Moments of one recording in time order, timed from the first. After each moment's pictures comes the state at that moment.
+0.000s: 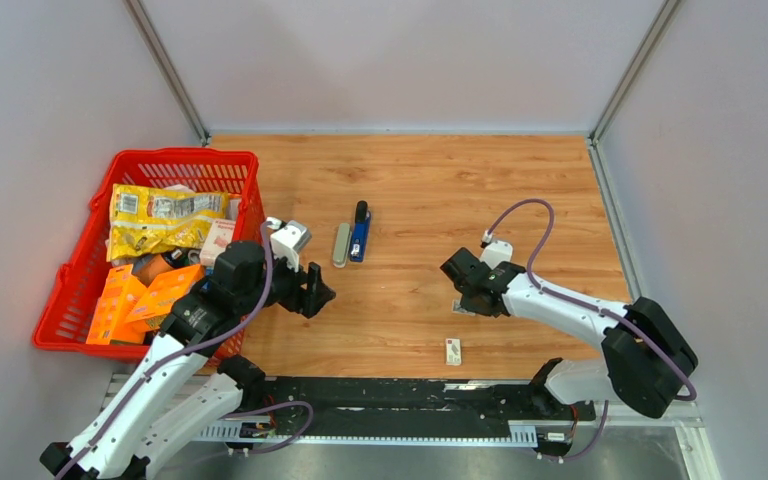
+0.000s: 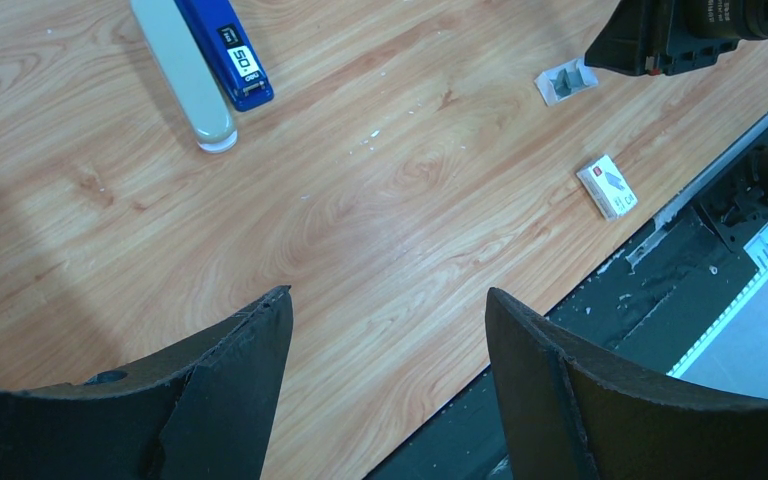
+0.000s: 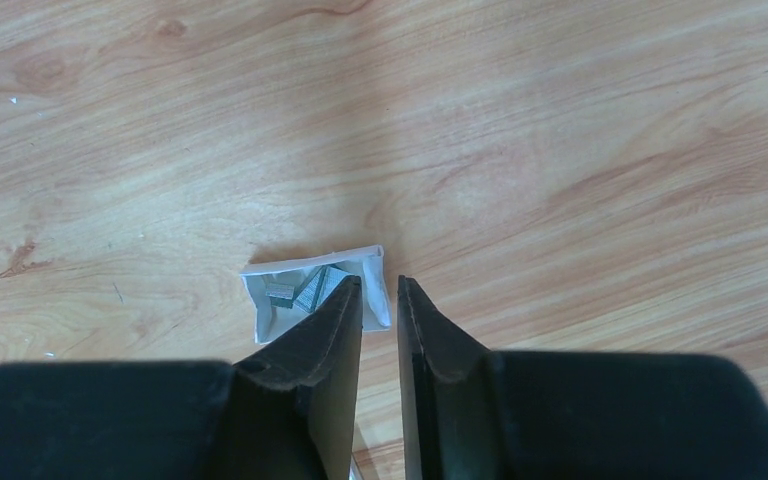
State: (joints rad) left arm -0.56 0.64 0.78 -0.68 0.22 -0.18; right arm 0.76 1.32 0.72 -0.67 0.48 1.01
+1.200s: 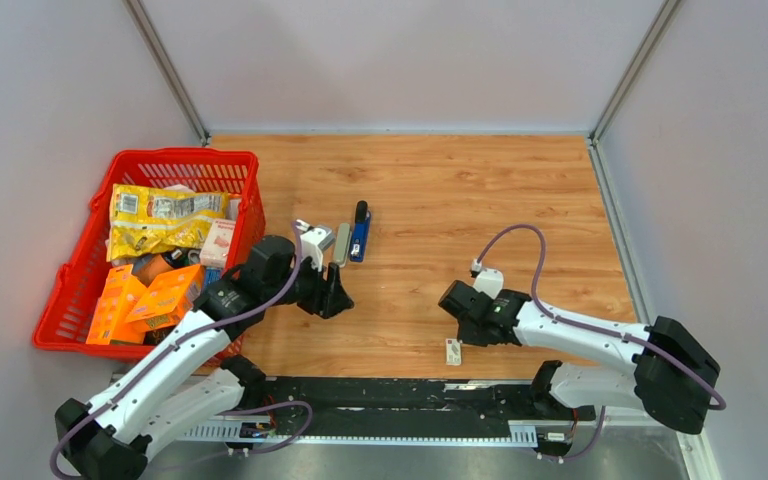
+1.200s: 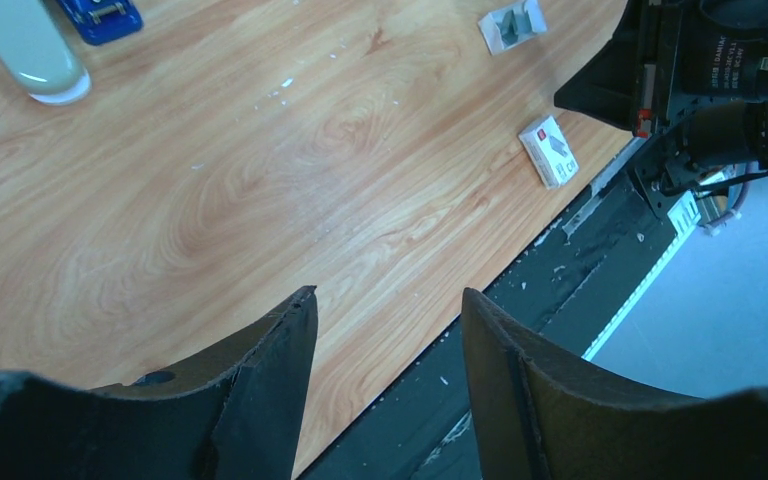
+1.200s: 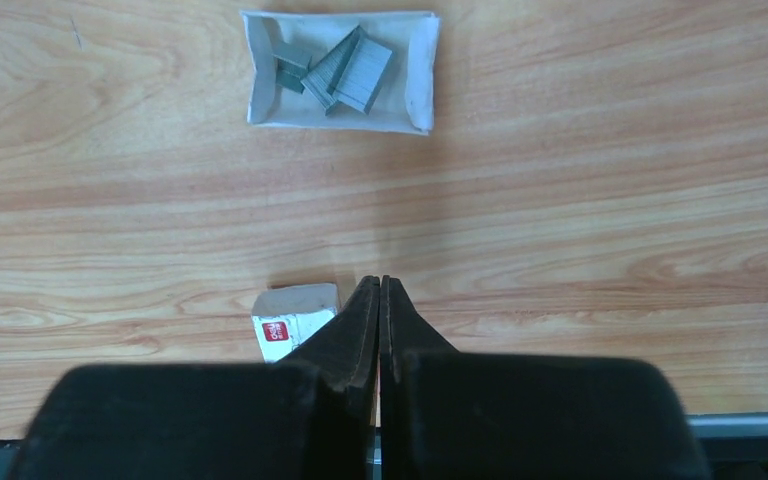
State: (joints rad) left arm -0.61 0.80 0.72 -0.57 0.33 -0.31; right arm 0.97 1.17 0.60 -0.72 0.34 1.07
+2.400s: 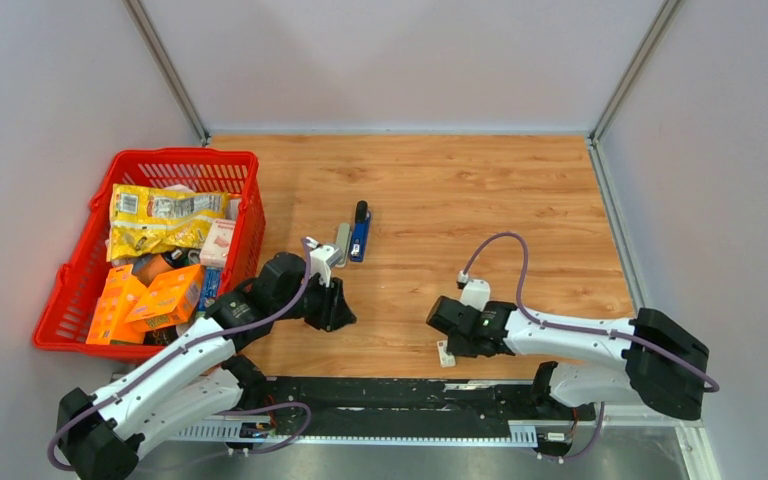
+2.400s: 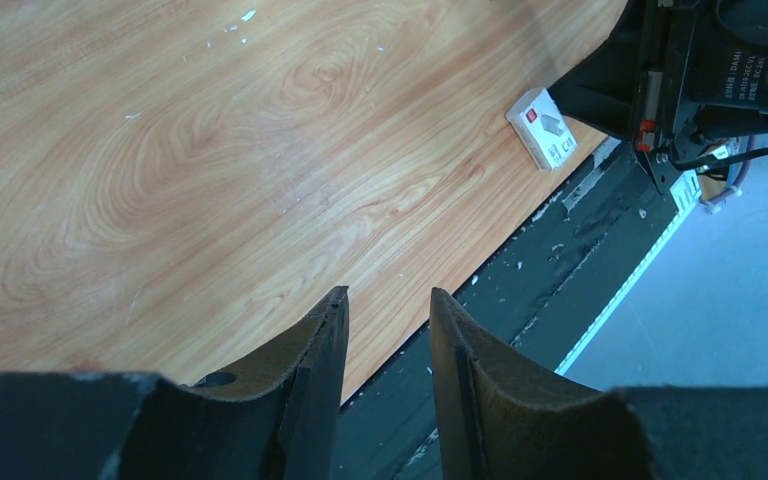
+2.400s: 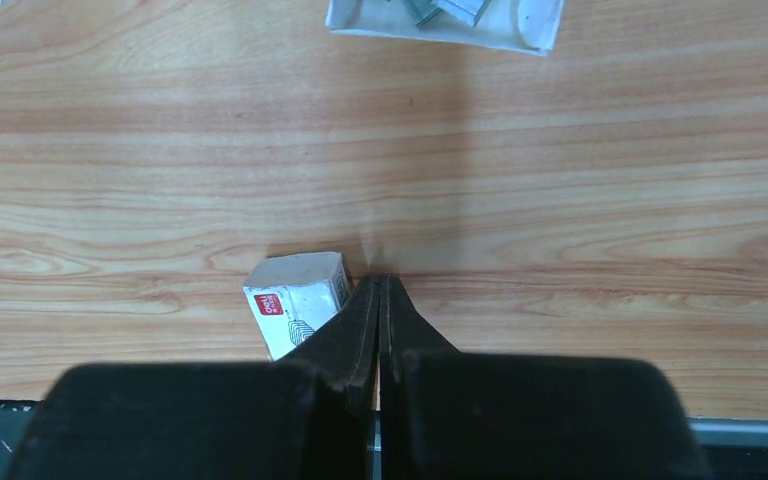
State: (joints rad) left arm -0.71 0.78 0.57 -0.47 0.30 -0.42; right arm 1.11 1.22 0.57 -0.66 0.33 1.17
